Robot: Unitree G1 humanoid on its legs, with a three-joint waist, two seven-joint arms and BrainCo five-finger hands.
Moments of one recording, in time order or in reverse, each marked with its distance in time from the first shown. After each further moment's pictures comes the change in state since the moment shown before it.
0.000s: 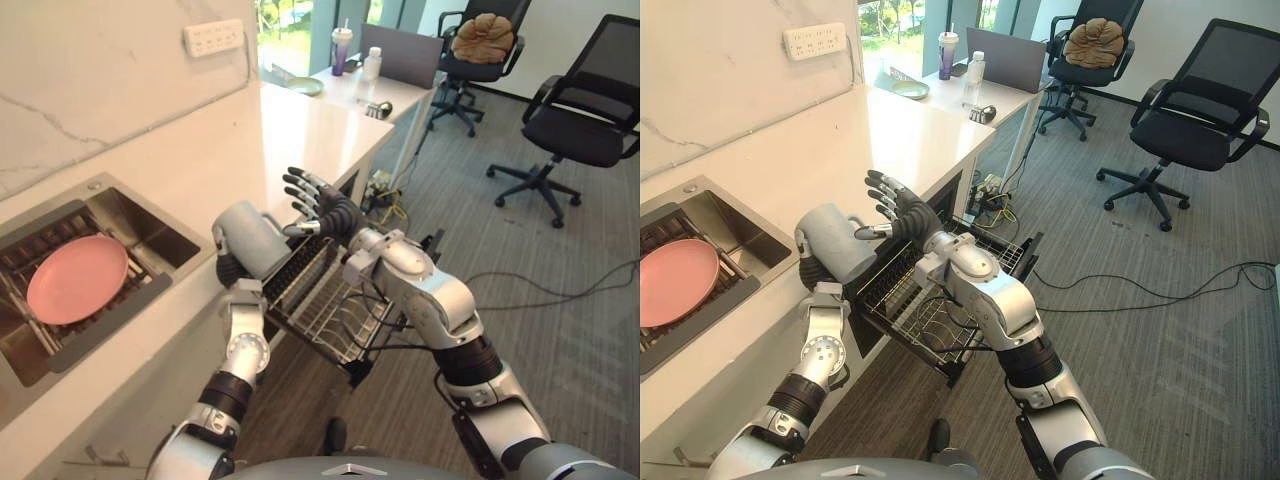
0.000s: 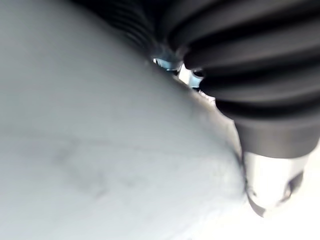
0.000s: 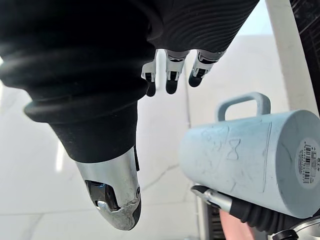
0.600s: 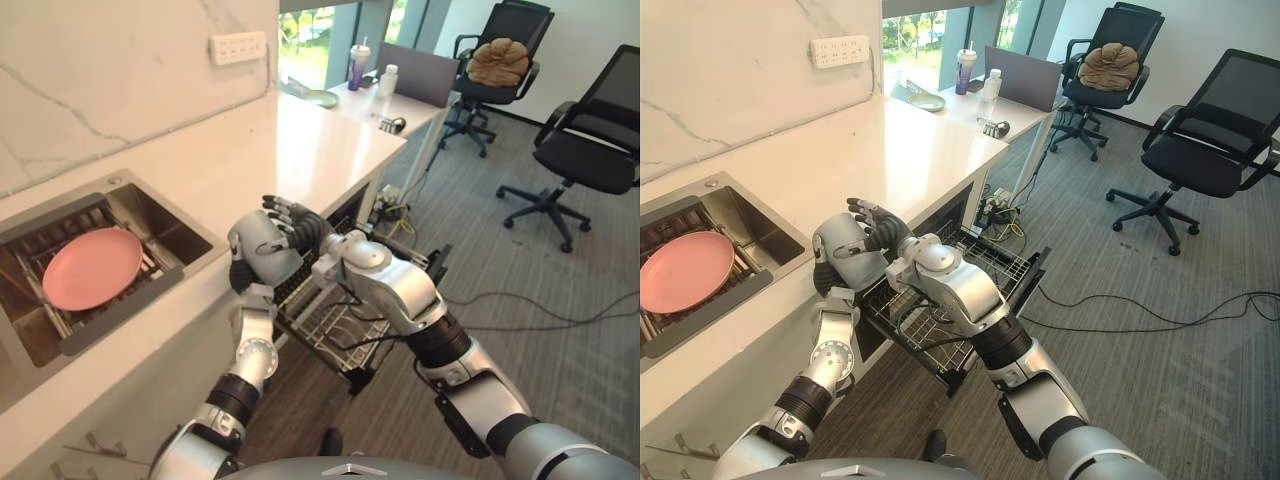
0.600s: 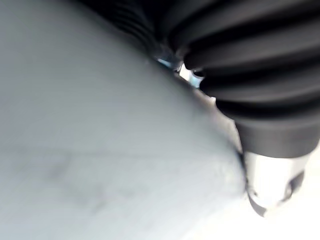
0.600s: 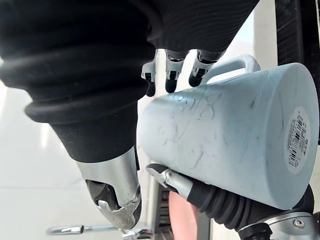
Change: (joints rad) left arm -0.002 -0.011 -0.062 0.066 -0.004 -0.002 0.024; right arm -0.114 0.058 0.135 0.146 -0.121 0.135 -0.038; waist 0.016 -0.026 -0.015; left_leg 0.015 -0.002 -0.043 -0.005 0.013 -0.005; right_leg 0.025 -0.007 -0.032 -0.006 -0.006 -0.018
